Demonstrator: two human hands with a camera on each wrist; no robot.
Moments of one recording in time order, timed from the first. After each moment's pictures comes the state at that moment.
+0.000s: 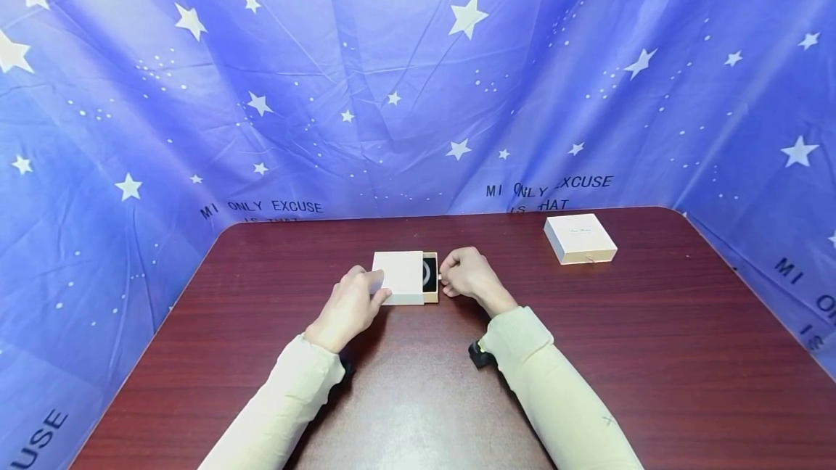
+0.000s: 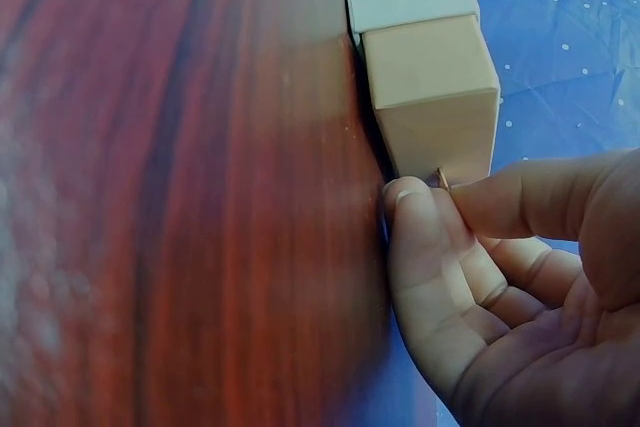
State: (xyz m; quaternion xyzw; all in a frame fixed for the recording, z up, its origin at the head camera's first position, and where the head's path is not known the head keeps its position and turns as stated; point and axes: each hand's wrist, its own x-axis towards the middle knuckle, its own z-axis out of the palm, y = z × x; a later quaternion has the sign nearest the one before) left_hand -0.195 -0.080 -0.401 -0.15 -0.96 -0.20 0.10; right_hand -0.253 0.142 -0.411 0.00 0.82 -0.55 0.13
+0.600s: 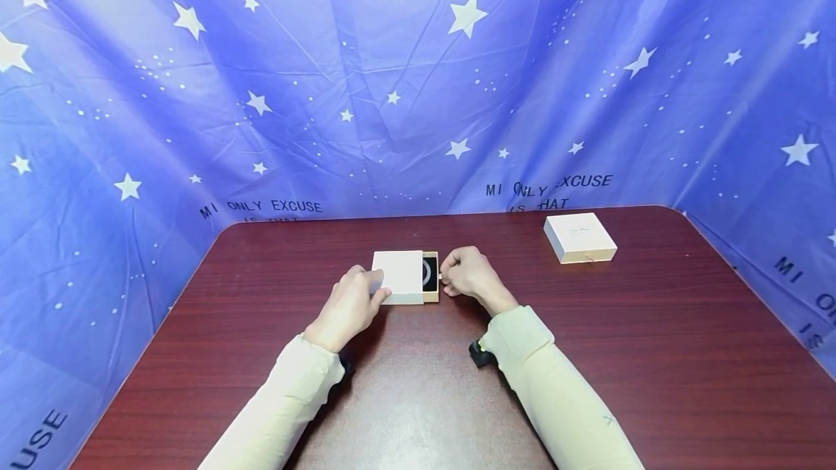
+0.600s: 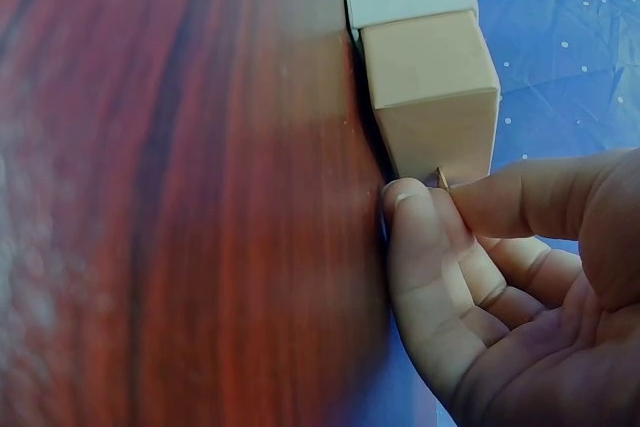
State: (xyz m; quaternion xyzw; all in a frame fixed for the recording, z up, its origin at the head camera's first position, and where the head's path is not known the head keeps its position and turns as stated) left_hand -0.195 -0.080 -0.401 -0.15 -0.96 -0.19 0.10; right_hand -0.253 0.143 -0.412 0.00 0.83 -0.55 0.13
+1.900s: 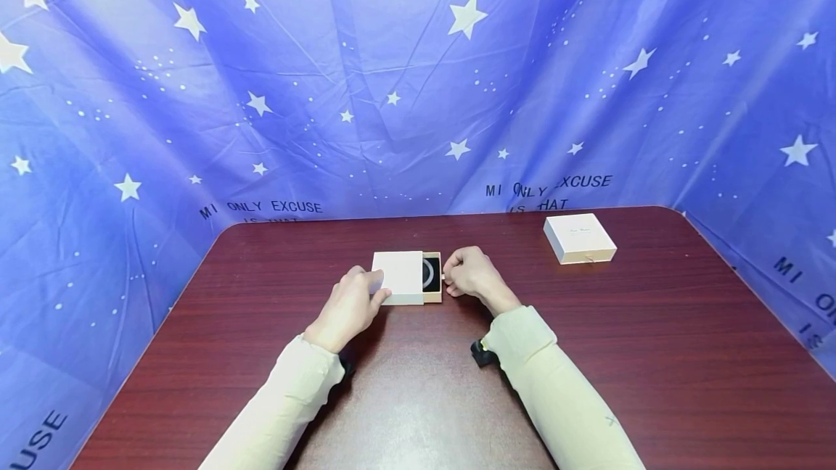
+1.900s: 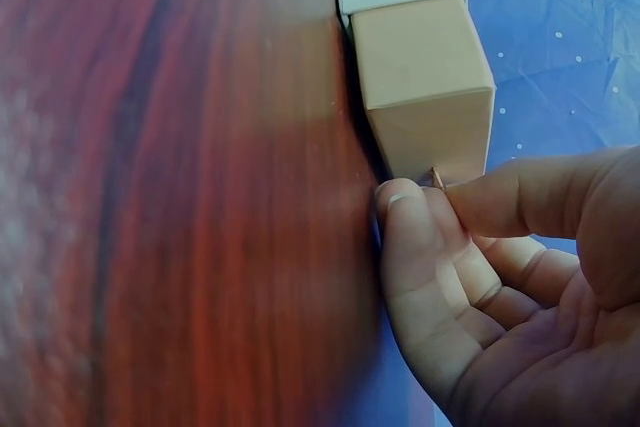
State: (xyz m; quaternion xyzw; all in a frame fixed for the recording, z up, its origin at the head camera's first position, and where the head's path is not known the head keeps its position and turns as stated) left_hand -0.195 -0.080 -0.401 -0.15 -0.96 -0.20 0.10; right_hand -0.254 0.147 -0.410 -0.01 0.83 -0.55 0.13
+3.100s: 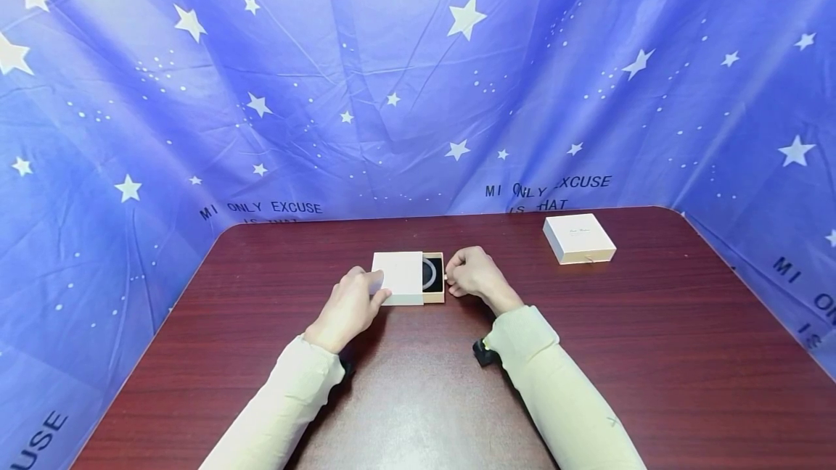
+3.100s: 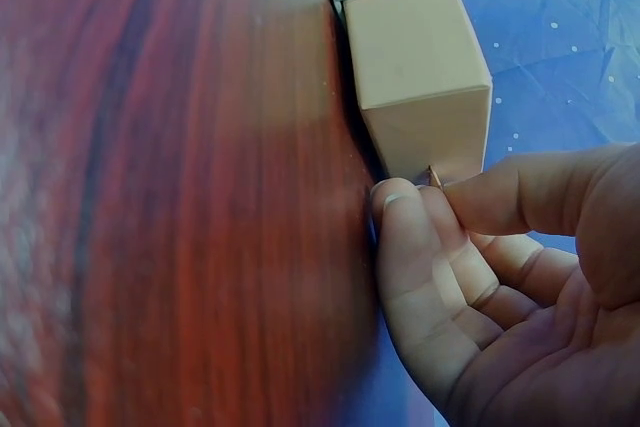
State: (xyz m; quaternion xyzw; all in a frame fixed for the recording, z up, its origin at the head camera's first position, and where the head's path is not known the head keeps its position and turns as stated) left_hand -0.196 -0.079 -0.402 -0.15 -0.97 -0.19 0.09; right_hand -0.254 0.152 -0.411 0.00 0.82 -0.55 0.14
